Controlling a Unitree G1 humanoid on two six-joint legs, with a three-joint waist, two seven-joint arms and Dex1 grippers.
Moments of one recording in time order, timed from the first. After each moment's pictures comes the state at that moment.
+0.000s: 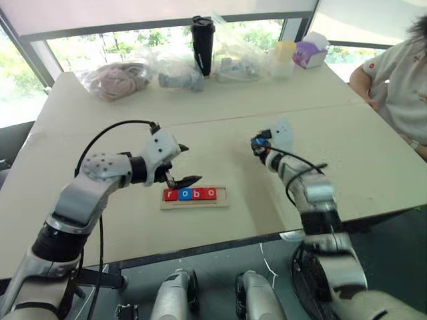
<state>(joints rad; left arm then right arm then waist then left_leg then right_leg) -0.46 0.72 -0.15 -0.35 -0.32 0.61 -0.88 -0.42 -0.12 -0.09 -0.21 0.18 0.94 0.18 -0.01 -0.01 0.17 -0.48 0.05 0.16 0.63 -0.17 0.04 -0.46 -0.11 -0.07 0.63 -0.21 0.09</state>
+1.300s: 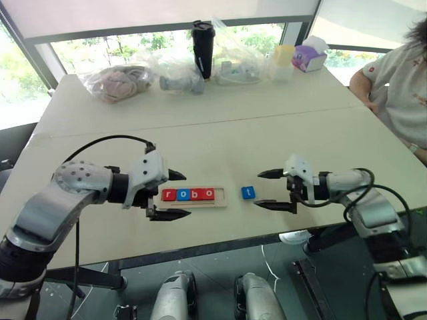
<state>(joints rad) -0.38 0.93 -0.07 -0.49 -0.49 0.69 -1.10 -0.48 -0.69 0.14 0.17 0.25 0.23 1.25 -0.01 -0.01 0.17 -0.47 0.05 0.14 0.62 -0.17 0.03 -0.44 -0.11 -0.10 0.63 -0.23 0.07</state>
